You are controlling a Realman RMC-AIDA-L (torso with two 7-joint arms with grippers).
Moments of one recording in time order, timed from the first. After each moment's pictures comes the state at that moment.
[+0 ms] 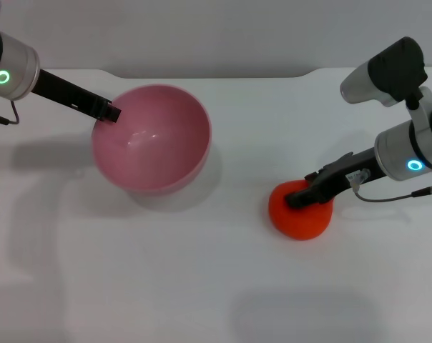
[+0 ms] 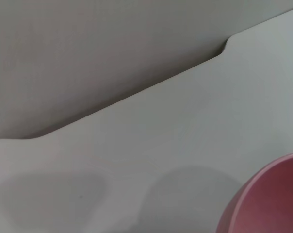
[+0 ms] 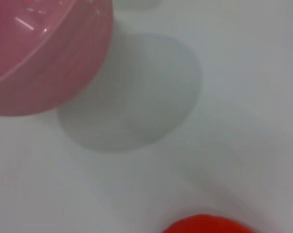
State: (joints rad) left arm -0.78 -1.98 1.01 0.99 2.51 1.37 -2.41; right arm 0.66 2.07 -1.33 -0.90 -2.35 -1.18 2.33
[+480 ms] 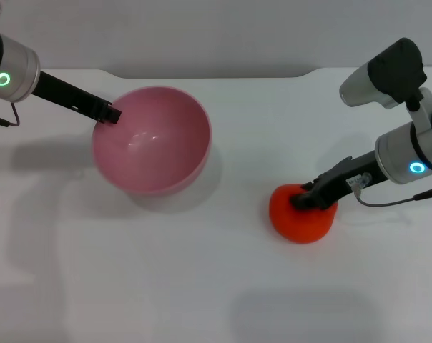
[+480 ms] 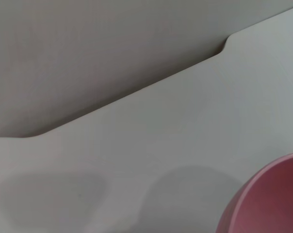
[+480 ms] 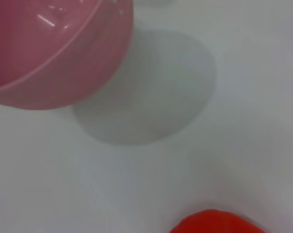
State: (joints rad) left arm -0.78 -1.98 1.01 0.99 2.51 1.37 -2.41; right arm 0.66 2.07 -1.33 -0.93 -2.35 -1.24 2.33
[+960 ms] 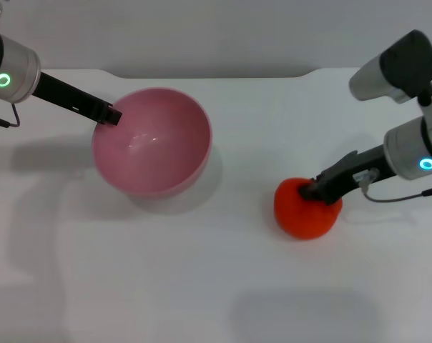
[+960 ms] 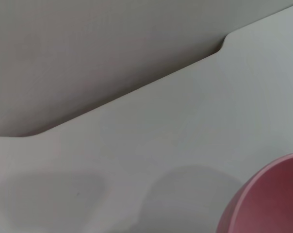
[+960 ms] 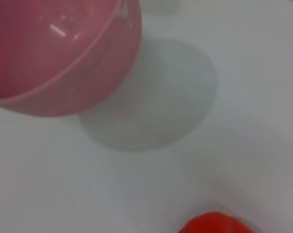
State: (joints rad) left arm -0.78 -1.98 1.01 0.99 2.51 1.37 -2.40; right arm 0.61 2.07 -1.33 -1.04 -2.35 -1.28 2.34
